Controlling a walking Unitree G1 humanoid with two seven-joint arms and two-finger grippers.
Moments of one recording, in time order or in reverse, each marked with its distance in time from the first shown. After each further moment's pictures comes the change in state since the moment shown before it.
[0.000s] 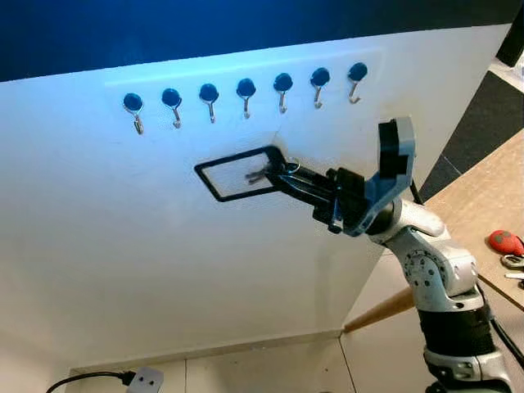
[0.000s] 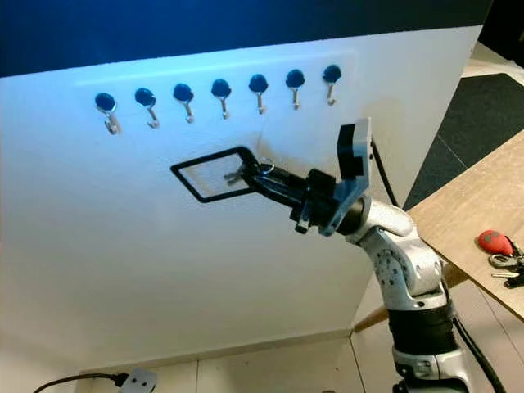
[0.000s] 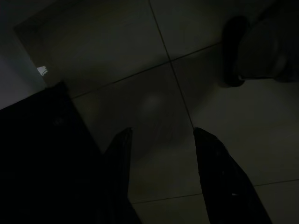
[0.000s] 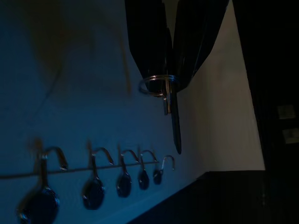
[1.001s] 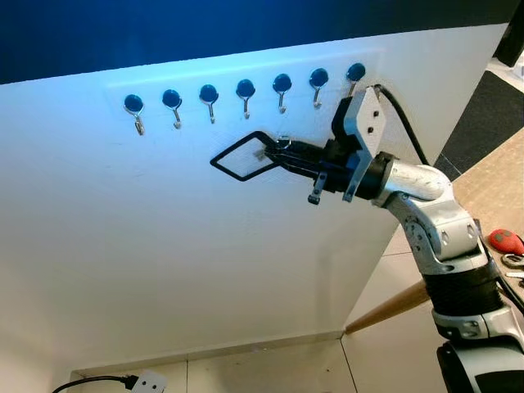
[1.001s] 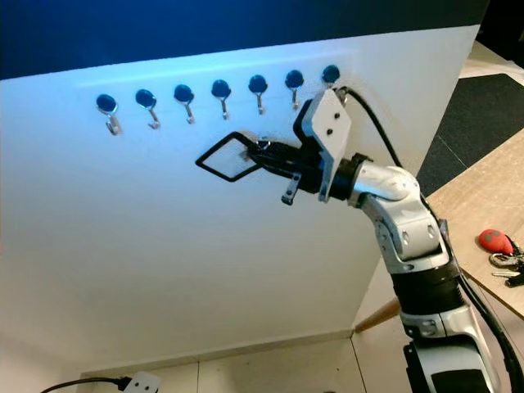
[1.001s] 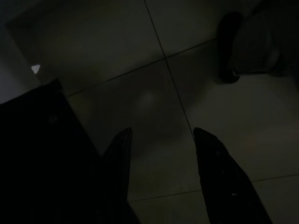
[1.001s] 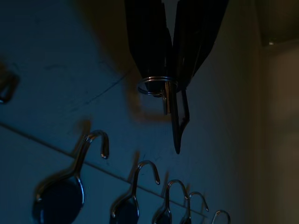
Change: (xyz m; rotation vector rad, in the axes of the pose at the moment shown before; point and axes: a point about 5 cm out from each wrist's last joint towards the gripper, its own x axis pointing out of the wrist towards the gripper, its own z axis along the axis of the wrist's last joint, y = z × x) left arm 0.001 -0.007 -0.005 -0.003 0.011 -0.025; right arm 0.019 -0.026 0.024 -0.347 0.266 -0.090
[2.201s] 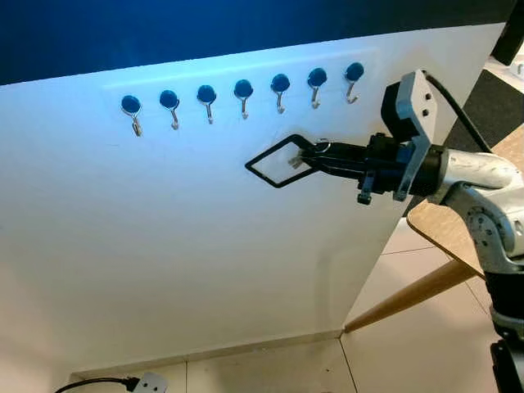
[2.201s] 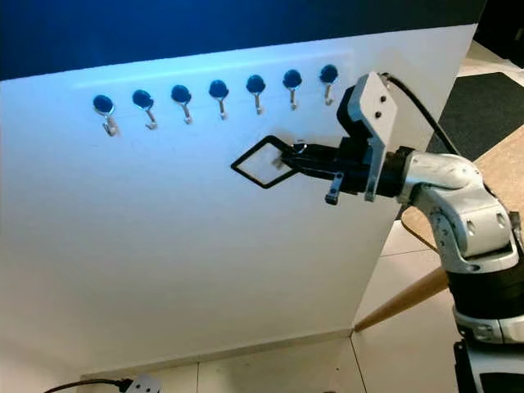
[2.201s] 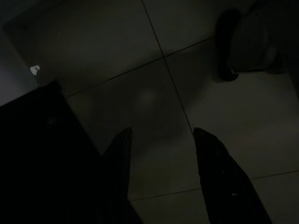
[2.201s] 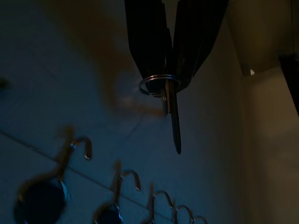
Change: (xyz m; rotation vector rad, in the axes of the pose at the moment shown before) left arm 0.000 -0.002 -0.001 0.011 0.008 -0.007; right arm -0.050 -0.021 0.022 0.015 0.182 0.012
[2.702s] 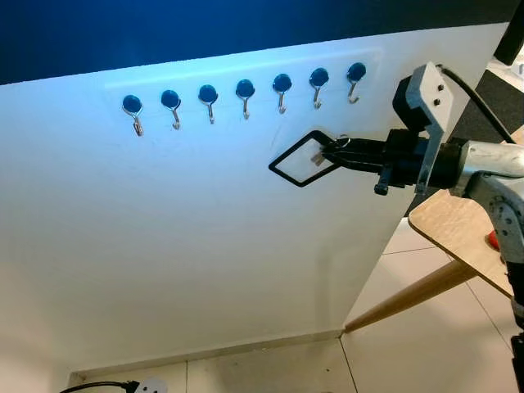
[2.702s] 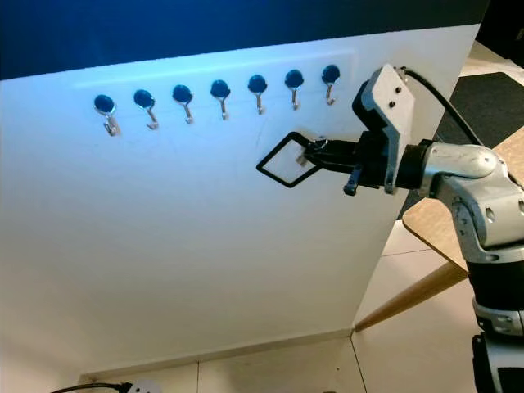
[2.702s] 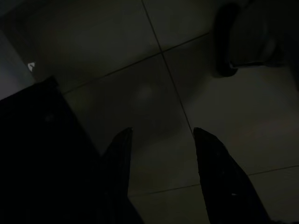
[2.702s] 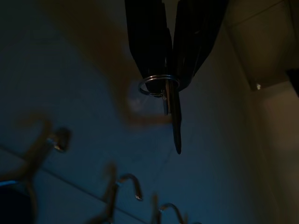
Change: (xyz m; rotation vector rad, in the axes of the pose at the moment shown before) left arm 0.000 -0.004 -0.004 -0.004 0.012 -0.010; right arm -0.004 -0.008 -0.004 0.017 0.043 -0.004
